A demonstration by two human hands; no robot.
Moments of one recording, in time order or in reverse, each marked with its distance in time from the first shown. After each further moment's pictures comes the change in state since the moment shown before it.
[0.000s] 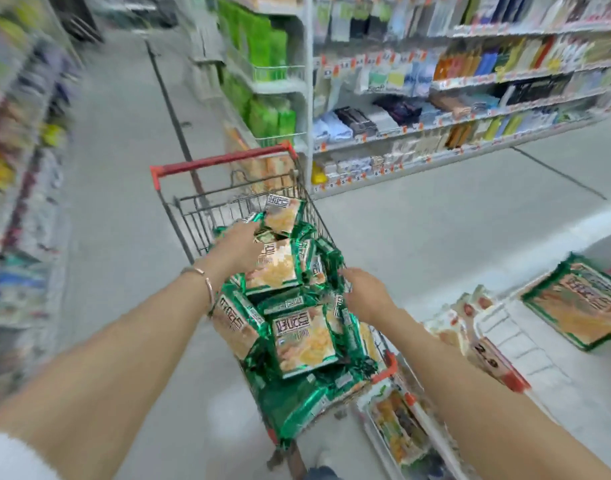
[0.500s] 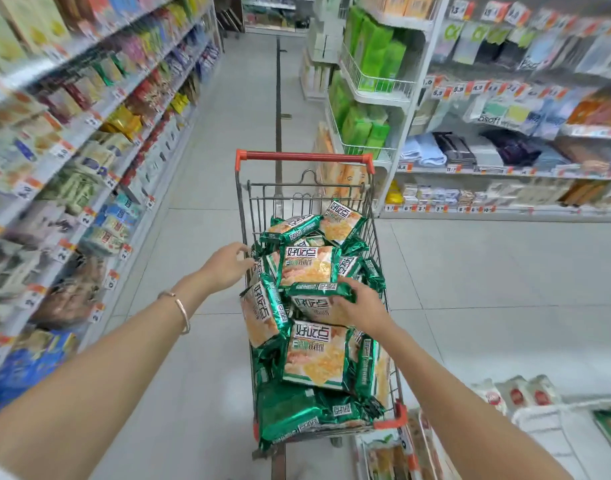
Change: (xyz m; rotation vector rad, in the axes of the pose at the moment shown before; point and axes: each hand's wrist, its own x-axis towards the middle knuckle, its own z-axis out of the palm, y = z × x) left_hand -0.067 -0.056 0.017 -0.450 0.113 -0.445; right_hand 0.057 -0.020 0.017 0.415 -0.117 -0.274
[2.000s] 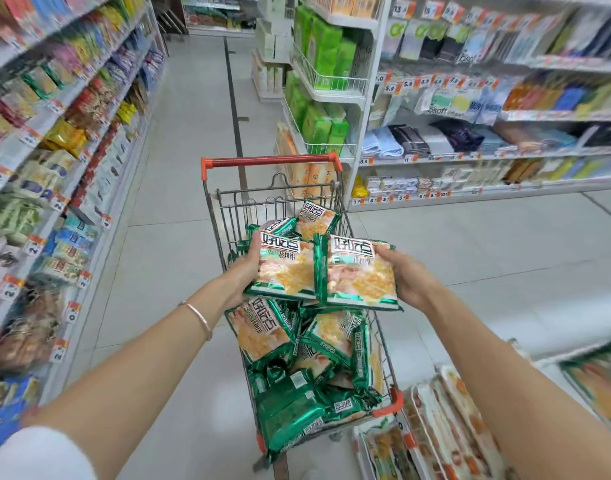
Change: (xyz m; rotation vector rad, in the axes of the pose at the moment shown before) left_hand 0.020 0.032 0.032 -0.692 -0.331 -0.314; right_hand -0.010 -0.001 -0.093 1.010 0.082 0.378
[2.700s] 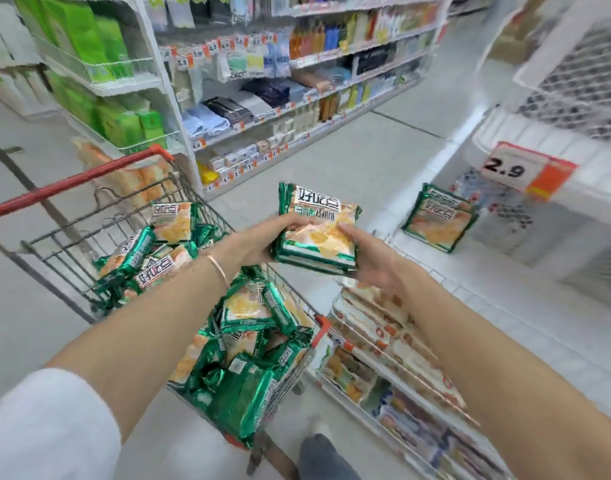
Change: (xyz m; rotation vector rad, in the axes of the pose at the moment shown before) left_hand -0.052 0.037 0.214 0.488 -0.849 0.185; right_hand -0.162 0.065 -0.064 0.282 0.287 -0.087
